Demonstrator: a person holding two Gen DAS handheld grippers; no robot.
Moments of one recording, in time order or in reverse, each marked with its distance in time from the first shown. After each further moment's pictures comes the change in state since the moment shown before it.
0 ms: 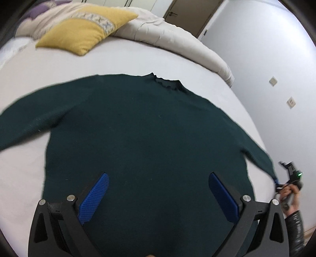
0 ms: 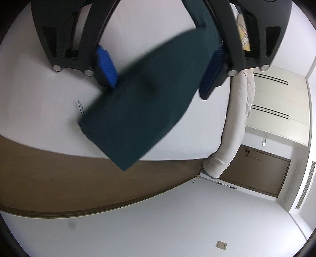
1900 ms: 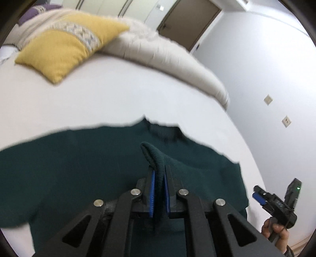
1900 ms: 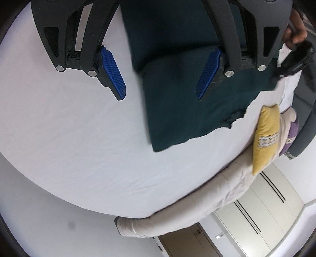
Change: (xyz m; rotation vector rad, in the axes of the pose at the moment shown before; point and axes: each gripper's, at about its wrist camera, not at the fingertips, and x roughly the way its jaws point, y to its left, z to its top) left arm 0.058 0.019 0.114 0.025 -0.132 -0.087; right arm 0.253 0.241 -0.114 -0.748 0.195 -0.063
